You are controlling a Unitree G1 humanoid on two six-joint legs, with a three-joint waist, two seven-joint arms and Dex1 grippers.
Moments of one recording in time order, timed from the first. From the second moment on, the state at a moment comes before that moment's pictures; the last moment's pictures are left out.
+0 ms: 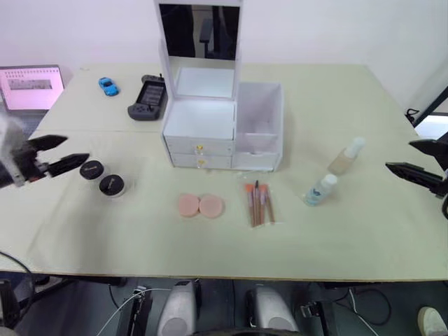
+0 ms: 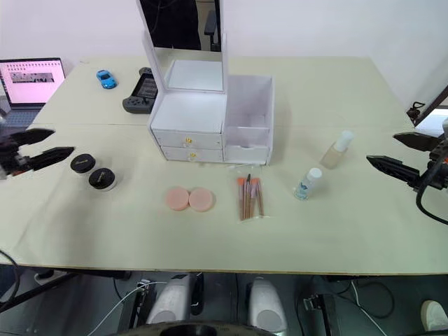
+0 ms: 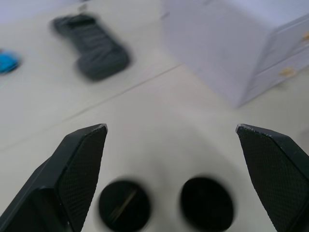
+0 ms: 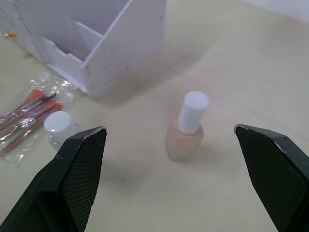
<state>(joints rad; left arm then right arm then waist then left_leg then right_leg) -0.52 0.99 0.30 0.43 -0.45 0.36 -1.25 -0.01 -1.11 -0.69 -0.09 0.60 0.67 1.08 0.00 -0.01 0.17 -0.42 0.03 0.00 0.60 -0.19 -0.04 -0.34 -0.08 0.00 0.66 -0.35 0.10</state>
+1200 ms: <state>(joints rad) -0.89 0.58 -0.16 -0.11 -0.51 0.73 -1.10 0.09 -0.87 -0.74 -0.55 0.83 0.91 0.28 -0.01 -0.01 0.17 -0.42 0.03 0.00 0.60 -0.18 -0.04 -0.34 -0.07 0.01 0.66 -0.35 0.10</state>
